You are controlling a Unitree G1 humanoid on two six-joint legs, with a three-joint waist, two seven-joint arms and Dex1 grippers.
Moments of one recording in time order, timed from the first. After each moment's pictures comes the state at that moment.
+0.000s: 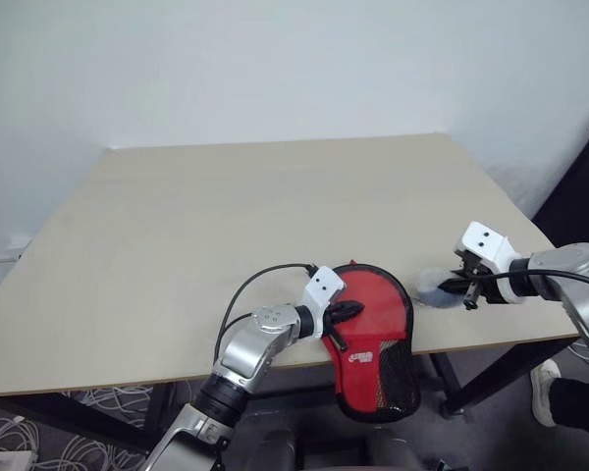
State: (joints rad) left arm -0.33 0.18 -0.38 0.10 -0.20 0.49 -0.63; right arm -0.41 -0.96 0.15 -0.20 0.19 0.85 1.10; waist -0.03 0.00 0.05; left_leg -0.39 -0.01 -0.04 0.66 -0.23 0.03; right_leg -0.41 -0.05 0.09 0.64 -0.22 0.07
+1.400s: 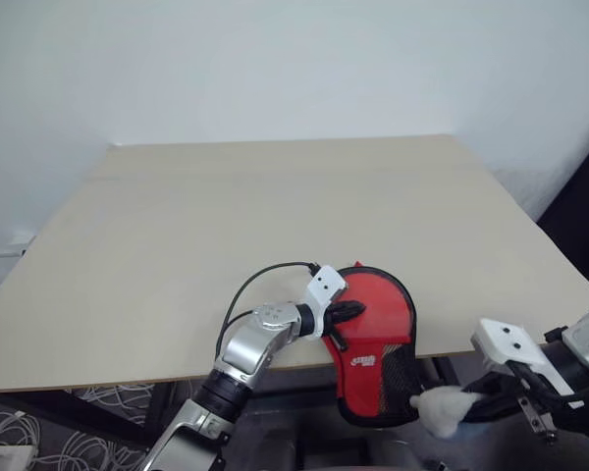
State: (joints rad) left arm -0.36 0.18 -0.38 0.12 -0.19 0.48 -0.66; right arm 0.14 -1.29 -0.07 -0.70 0.59 0.76 1.39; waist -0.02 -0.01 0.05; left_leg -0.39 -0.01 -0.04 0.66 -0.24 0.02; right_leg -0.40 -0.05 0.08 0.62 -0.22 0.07
